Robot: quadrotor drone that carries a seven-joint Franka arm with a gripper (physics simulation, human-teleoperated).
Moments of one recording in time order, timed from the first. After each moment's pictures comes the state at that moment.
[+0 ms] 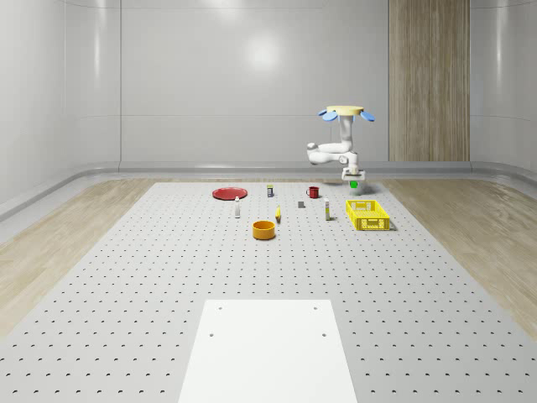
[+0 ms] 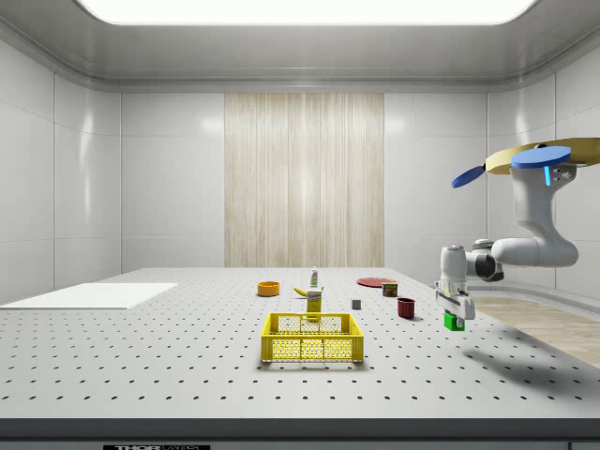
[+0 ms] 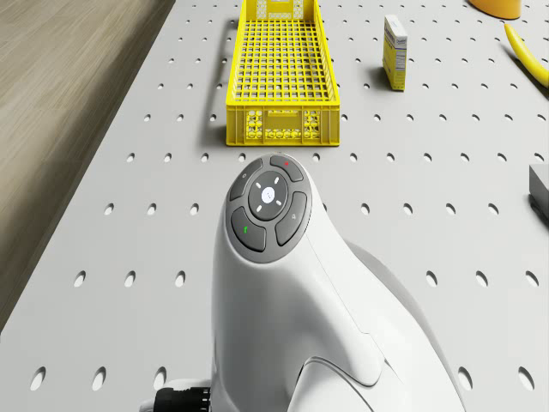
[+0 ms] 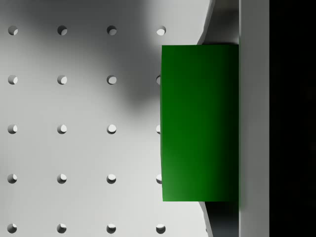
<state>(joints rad) -1.16 -1.39 1.35 -2.88 -1.82 1.46 1.68</state>
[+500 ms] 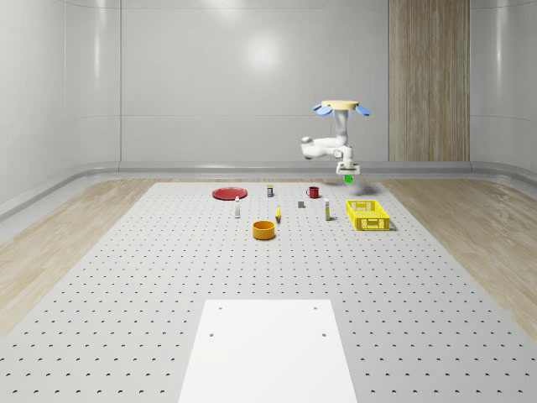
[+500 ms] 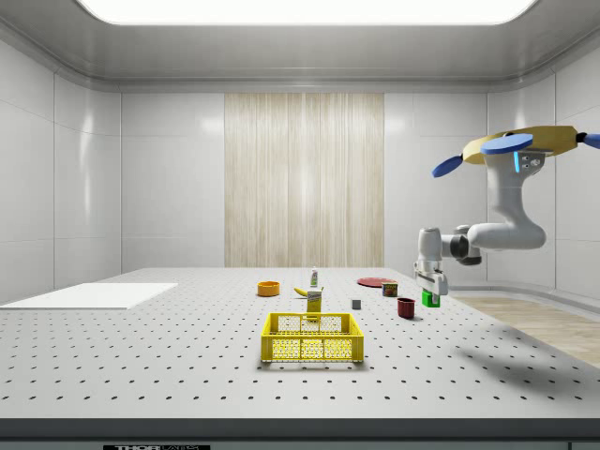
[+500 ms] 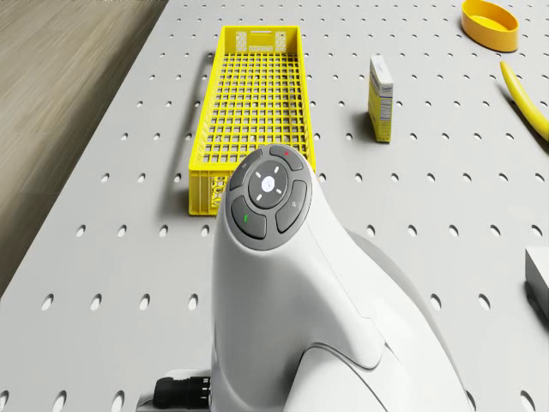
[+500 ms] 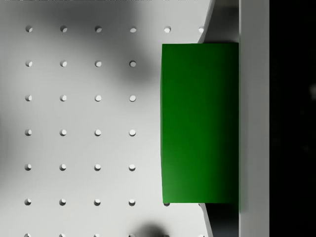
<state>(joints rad) -1.16 -1.42 1.38 -2.88 -1.79 1.47 1.68</state>
